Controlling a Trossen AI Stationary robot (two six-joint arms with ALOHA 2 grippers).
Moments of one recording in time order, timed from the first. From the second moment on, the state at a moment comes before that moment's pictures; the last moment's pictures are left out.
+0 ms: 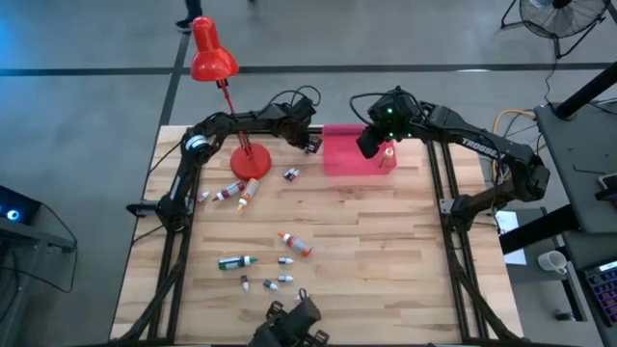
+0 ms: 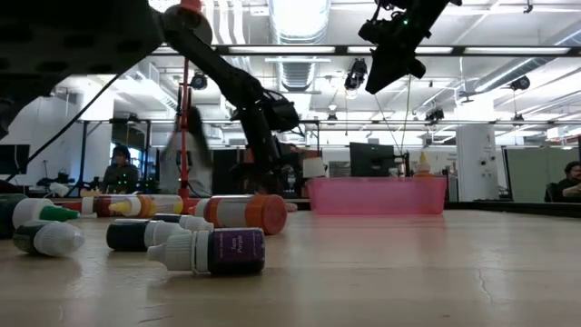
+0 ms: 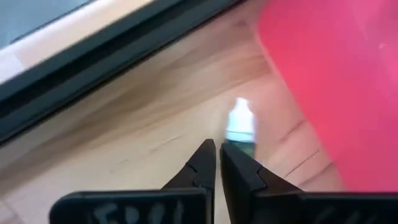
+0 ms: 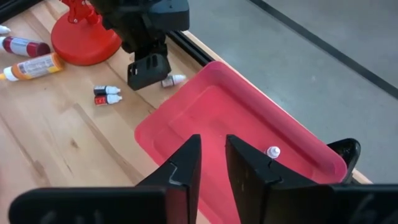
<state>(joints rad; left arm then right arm) 0.66 2.19 1.73 -0.65 0.06 -0.39 -0.53 1.37 1.34 -0.78 0.12 0.21</state>
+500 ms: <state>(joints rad) 0.61 2.19 1.73 -0.63 0.08 -0.20 -0.53 1.37 1.33 -0.78 0.11 0.17</state>
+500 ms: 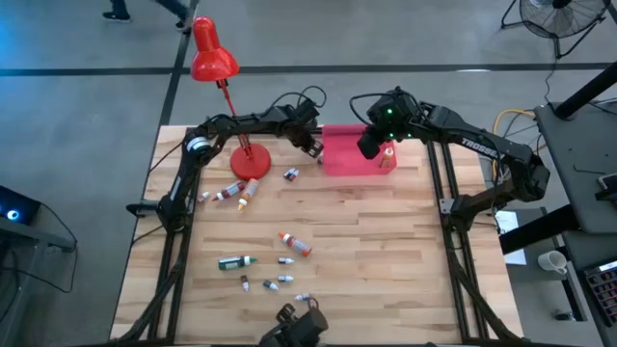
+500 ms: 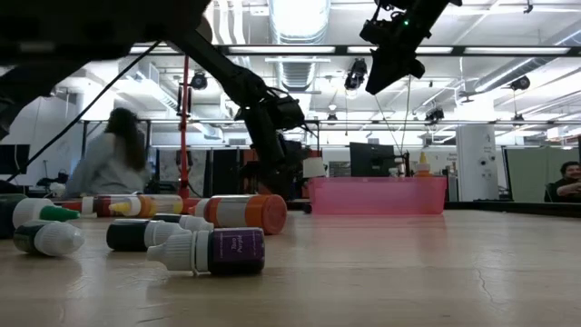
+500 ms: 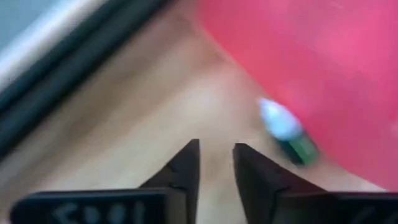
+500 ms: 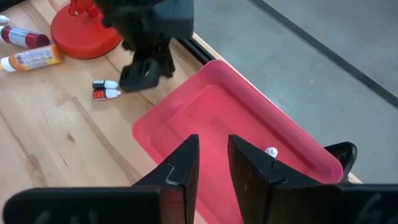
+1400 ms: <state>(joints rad) 0.54 2.19 1.68 -0.50 0.08 -0.41 -0.54 1.37 1.33 -0.82 0.11 0.18</state>
